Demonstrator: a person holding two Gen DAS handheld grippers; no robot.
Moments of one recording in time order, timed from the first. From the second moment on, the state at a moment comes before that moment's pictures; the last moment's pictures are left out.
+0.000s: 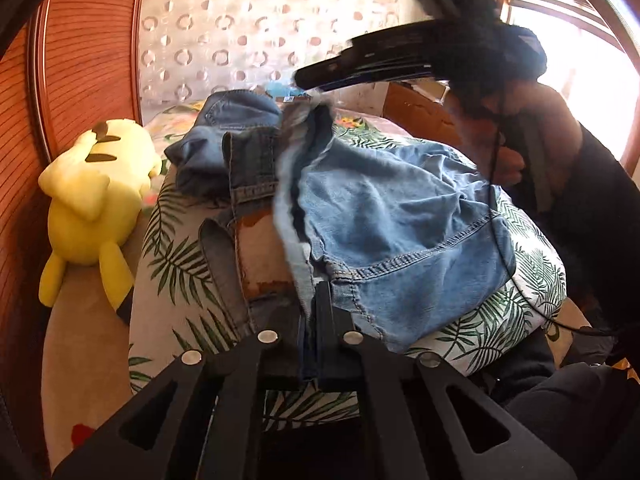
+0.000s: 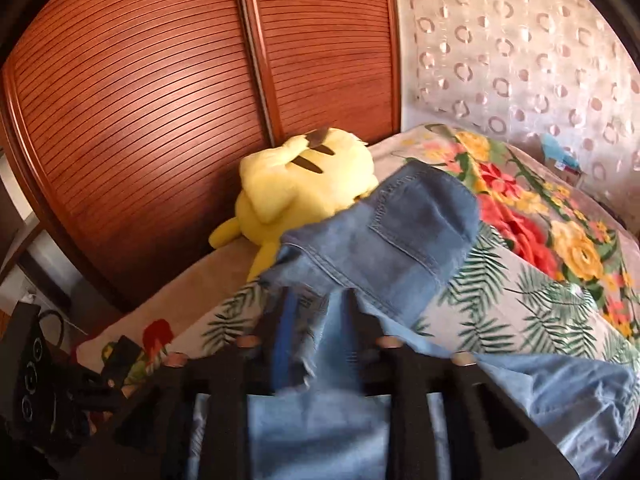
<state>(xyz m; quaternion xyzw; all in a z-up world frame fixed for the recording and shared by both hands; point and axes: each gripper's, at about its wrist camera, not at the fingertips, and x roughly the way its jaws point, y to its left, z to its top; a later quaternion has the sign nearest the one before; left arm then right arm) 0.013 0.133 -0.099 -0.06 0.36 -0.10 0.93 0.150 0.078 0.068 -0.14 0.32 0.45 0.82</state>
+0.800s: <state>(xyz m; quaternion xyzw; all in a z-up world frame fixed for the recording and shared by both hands) 0.031 0.113 -0.105 -0.03 0.38 -0.08 0.92 0.097 -0.126 0.023 -0.09 0.34 0.31 0.88</state>
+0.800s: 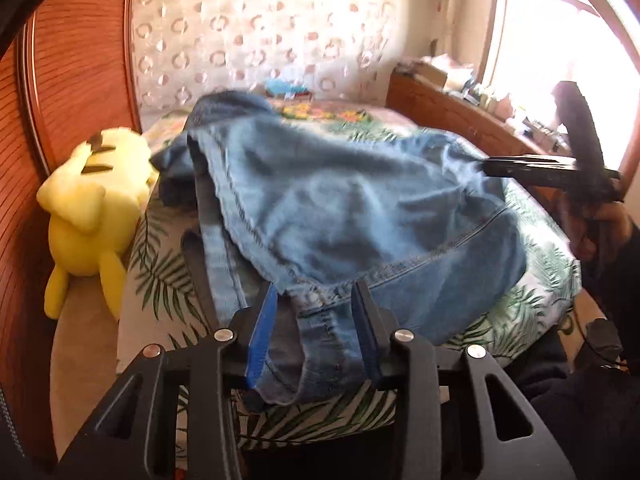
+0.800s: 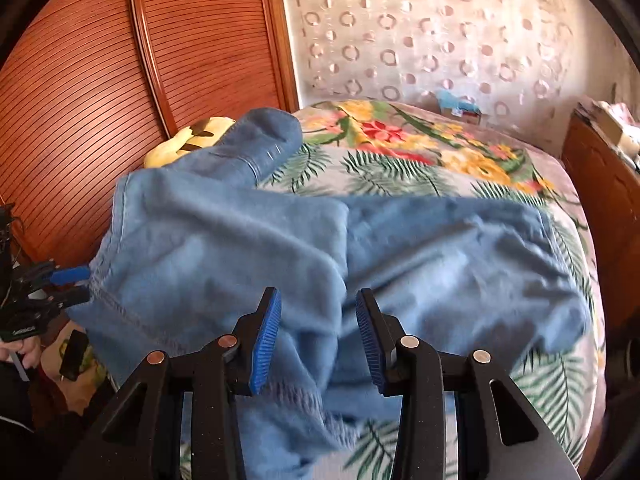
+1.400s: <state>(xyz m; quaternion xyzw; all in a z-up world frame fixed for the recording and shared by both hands) 0.016 0.097 -0.081 -0.02 0.33 -0.09 0.94 0.086 -0.170 0.010 -0.05 0.35 0.29 0.89</state>
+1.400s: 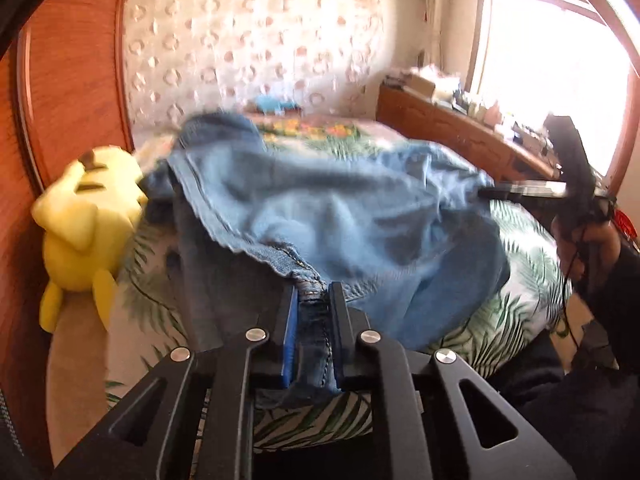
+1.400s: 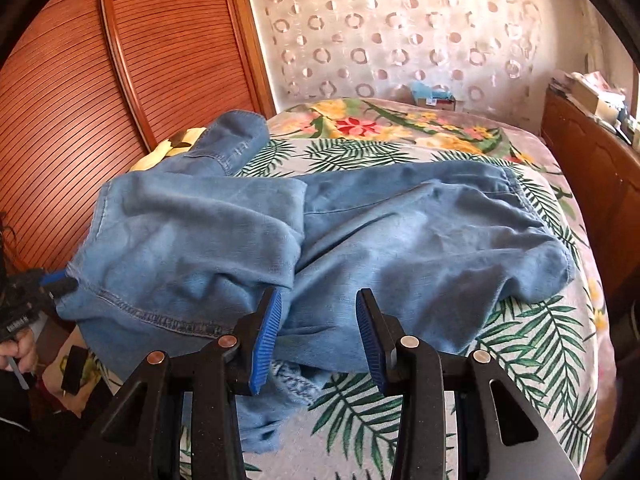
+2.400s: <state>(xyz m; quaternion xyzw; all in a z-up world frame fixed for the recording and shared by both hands) 0.008 0.123 -0.086 -0.03 0.36 -0.07 0.93 0.066 -0.171 -0.020 -0.06 0.38 0.35 0.86</state>
